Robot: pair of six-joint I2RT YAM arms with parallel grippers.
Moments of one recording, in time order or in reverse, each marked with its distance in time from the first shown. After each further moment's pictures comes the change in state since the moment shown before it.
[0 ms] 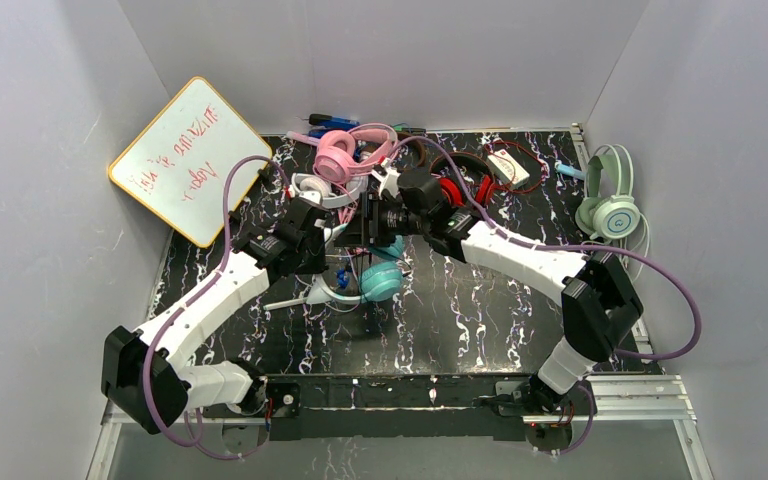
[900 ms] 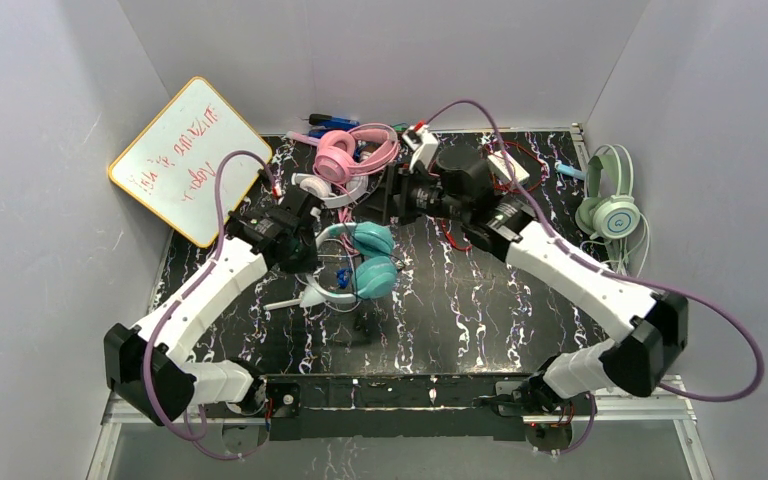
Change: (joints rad) left arm 0.026 0.046 0.128 -0.234 0.010 -0.111; right arm -0.021 -0.200 0.110 -0.155 0.112 -0.141
